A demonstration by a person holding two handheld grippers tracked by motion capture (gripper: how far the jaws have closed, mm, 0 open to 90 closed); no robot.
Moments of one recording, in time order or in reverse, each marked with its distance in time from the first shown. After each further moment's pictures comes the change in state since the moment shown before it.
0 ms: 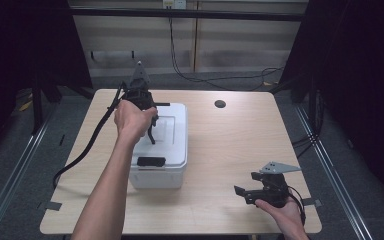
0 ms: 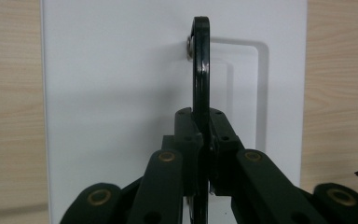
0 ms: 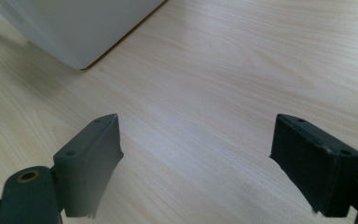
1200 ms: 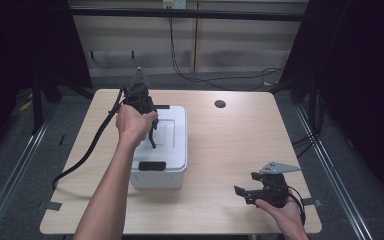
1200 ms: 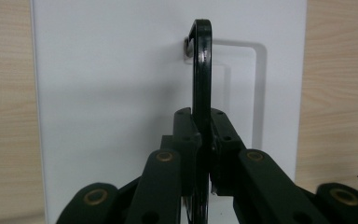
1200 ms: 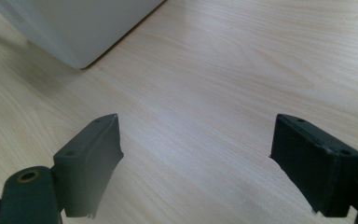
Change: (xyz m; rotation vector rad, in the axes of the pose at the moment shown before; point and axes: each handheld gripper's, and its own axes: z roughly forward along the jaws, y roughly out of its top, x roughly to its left) left arm 0.006 -0.001 0.016 0.013 -0.020 -0.011; right arm 0.000 0.000 0.000 0.002 0.001 0.000
